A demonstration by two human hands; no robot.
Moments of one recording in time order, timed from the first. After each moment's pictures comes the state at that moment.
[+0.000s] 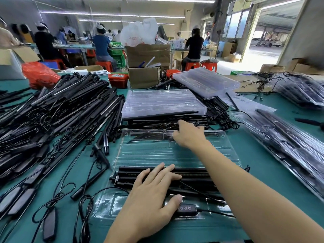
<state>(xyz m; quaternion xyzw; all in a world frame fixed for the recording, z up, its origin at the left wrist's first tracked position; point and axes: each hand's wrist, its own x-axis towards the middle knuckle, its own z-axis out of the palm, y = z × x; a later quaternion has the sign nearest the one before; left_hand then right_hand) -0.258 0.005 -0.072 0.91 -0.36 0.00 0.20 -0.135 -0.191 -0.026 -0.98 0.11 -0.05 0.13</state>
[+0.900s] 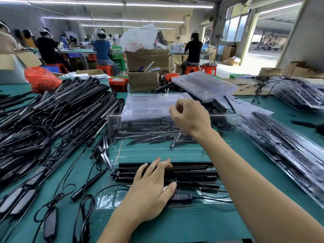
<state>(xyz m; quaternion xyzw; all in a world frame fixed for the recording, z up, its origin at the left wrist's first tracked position) -0.239 -0.003 -0.071 0.91 -0.34 -0.02 0.23 -0.169 -0.183 0.045 -0.92 0.01 -0.29 0.24</state>
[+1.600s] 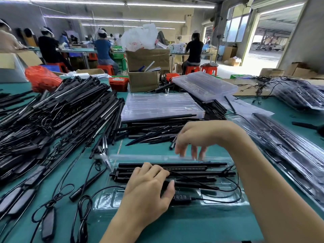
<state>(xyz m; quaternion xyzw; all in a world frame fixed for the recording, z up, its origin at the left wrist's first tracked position) -0.255 -0.006 -0.061 0.91 -0.33 0.18 0.17 -0.215 -0.191 0.074 -0.94 -0.01 0.22 0.28</state>
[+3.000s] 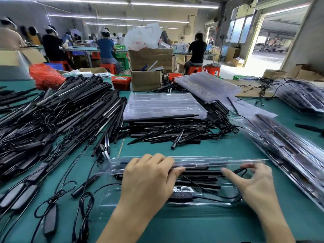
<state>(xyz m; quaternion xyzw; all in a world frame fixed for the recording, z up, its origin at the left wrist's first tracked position) -0.261 -0.013 -0.024 0.91 -0.27 0.30 0.11 -0.310 -0.271 -0.066 -0.82 0.27 -0.26 0.43</state>
